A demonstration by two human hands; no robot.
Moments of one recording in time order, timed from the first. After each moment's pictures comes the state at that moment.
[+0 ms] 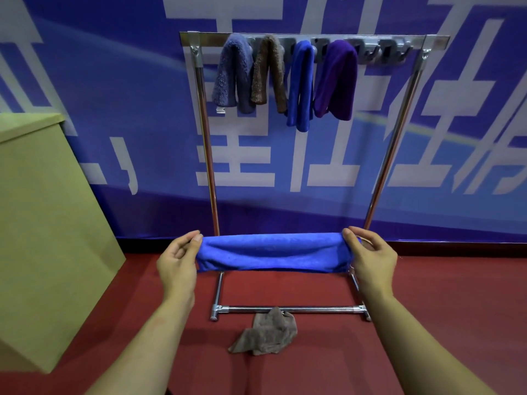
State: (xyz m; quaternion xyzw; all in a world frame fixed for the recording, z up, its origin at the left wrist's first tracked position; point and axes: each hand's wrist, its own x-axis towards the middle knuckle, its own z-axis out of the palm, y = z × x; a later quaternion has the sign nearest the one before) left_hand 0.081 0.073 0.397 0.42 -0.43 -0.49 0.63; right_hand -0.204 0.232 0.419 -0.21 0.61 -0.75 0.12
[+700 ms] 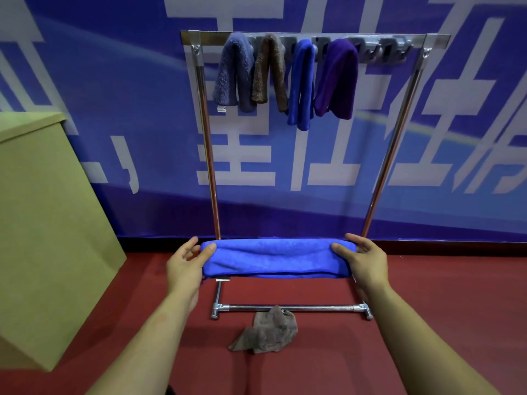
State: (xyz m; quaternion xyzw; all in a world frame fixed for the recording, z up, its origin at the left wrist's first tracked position) left_hand 0.080 0.066 0.380 0.46 -0.41 -0.58 0.54; right_hand -0.220 0.224 0.397 -0.21 0.69 -0.66 0.21
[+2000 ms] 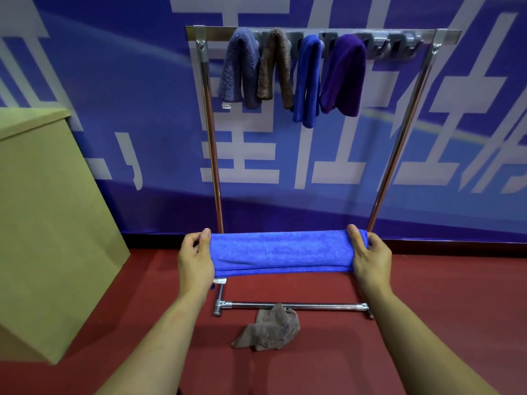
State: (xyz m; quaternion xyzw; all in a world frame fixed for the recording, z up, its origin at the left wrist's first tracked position) left_hand 0.074 0.080 0.393 0.52 -0.54 -0.40 0.53; right_hand -0.204 0.225 0.414 -0.26 0.70 -0.66 0.10
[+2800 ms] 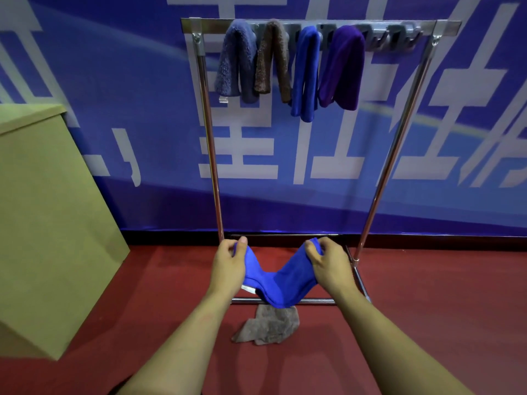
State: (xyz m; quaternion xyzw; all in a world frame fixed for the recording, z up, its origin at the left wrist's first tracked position) left_hand 0.027 0.098 0.372 0.50 -0.60 -0.46 0.42; right_hand -0.163 0.202 0.388 -0.39 0.79 -0.46 0.14
